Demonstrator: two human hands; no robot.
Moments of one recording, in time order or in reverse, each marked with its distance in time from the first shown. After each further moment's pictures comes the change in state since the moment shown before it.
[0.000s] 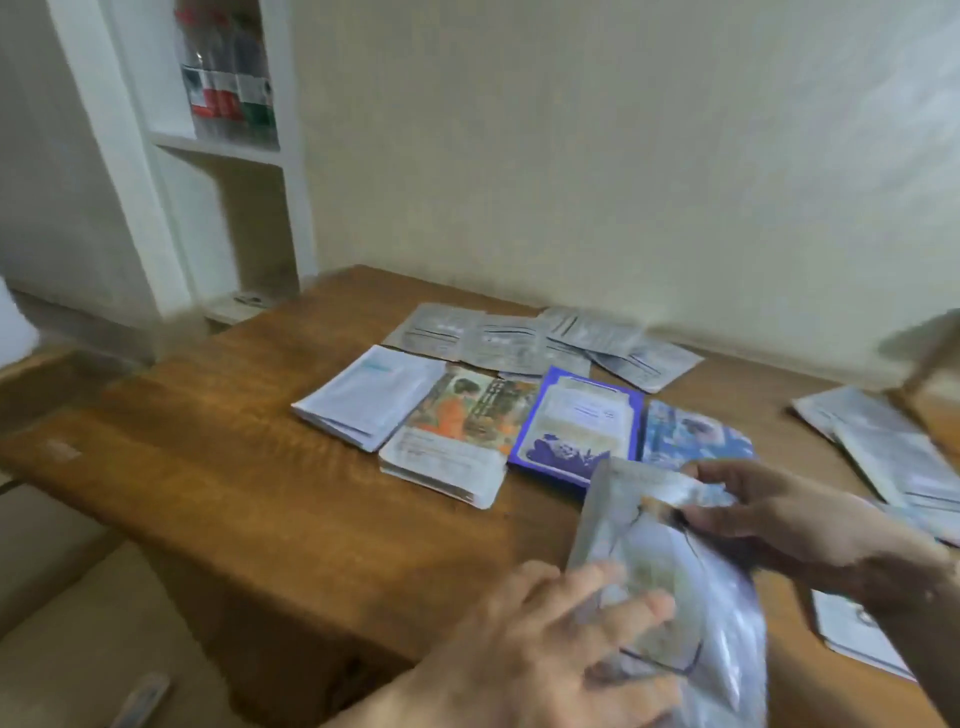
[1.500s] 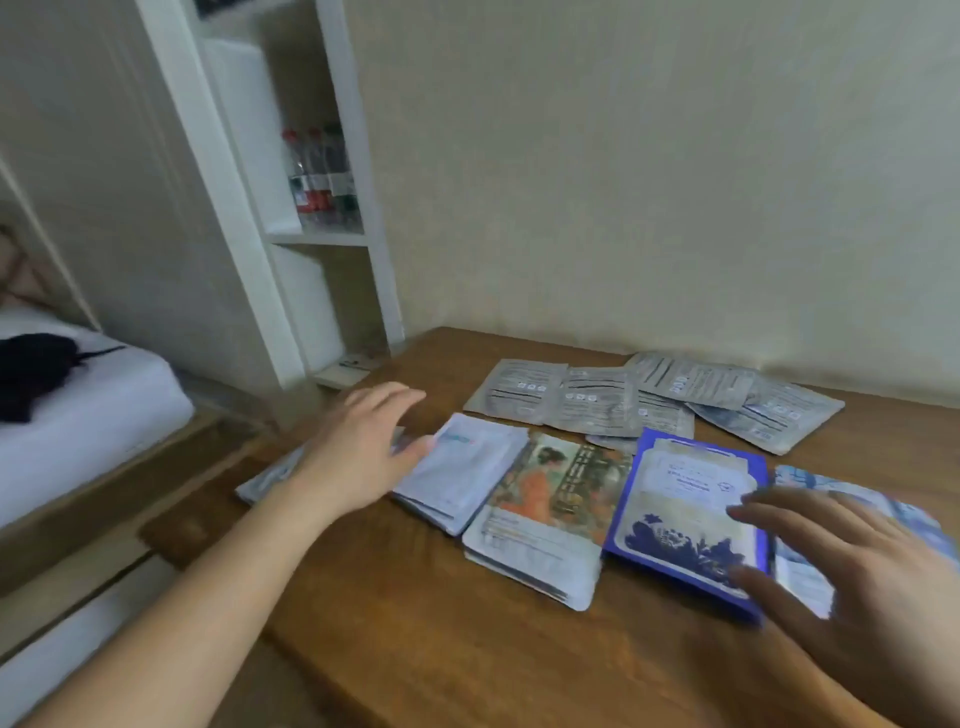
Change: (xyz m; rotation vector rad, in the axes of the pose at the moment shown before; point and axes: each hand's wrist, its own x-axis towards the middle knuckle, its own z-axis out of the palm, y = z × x) left_hand -0.017 -0.232 -0.098 0.297 -0.305 -0.905; right_hand 0.041 0.002 0.034 -1.168 0.741 -0.680
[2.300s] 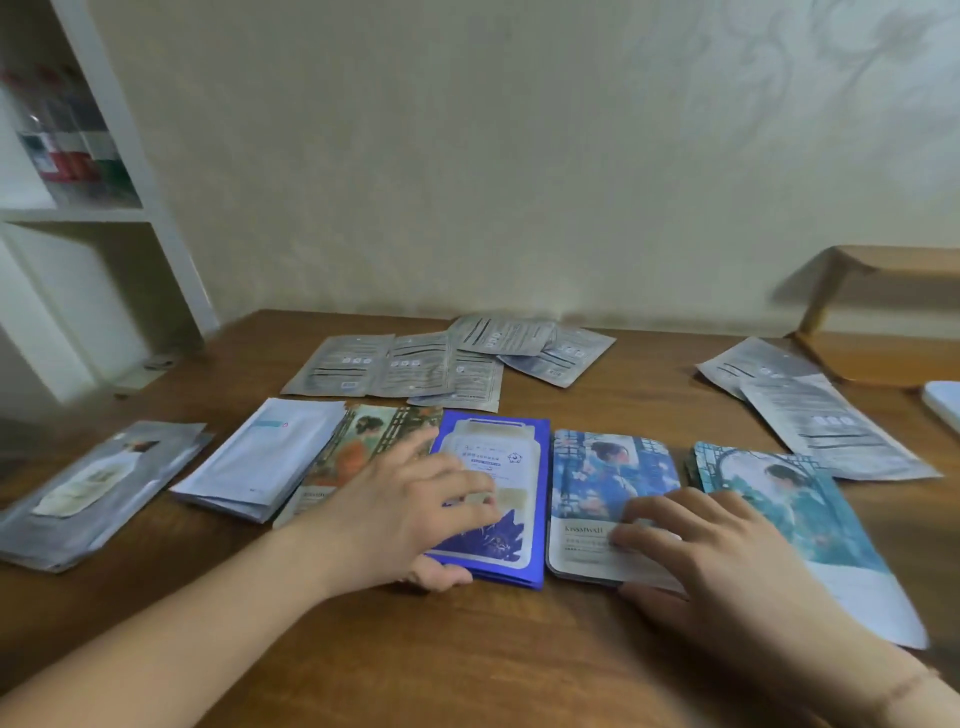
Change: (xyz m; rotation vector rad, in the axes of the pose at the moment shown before) left_hand -0.025 0.166 0.050 0.203 -0.213 1.007; right_hand -0.084 0.042 -0.032 -0.238 -0.228 -0.035
